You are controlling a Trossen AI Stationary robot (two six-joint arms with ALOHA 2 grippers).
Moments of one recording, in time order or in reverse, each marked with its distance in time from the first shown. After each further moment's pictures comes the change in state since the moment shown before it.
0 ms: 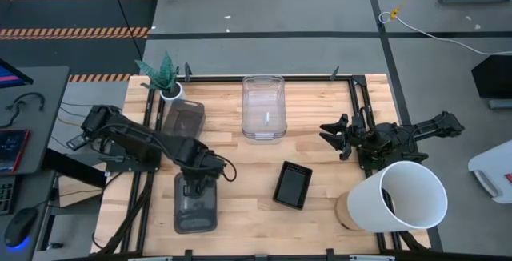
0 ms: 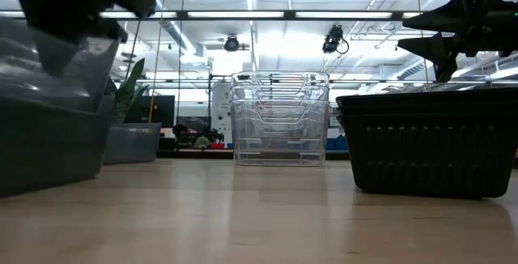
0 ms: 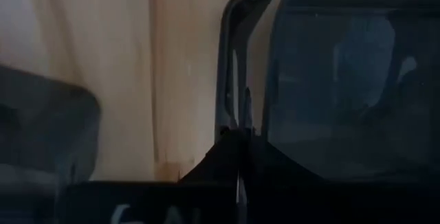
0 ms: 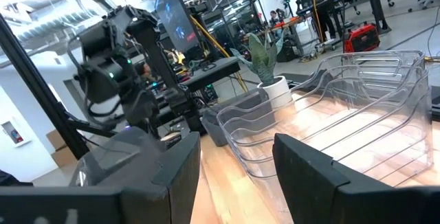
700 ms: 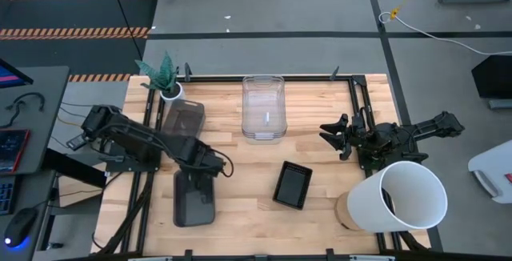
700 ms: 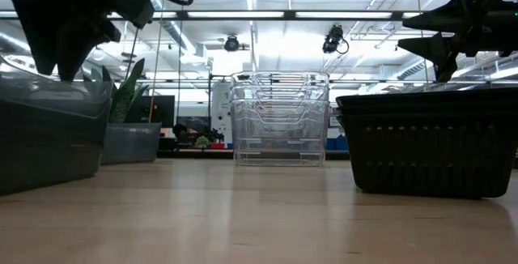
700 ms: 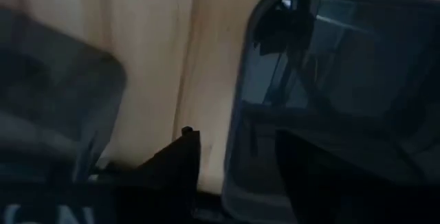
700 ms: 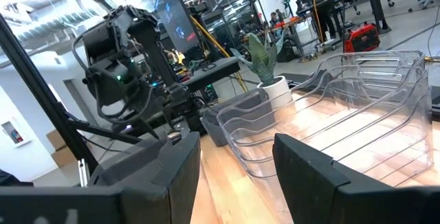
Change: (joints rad) left arm 0.021 0.000 -0.027 -0.057 -0.062 -0.115; right arm 0.000 0.000 0.000 0.000 0.000 0.000
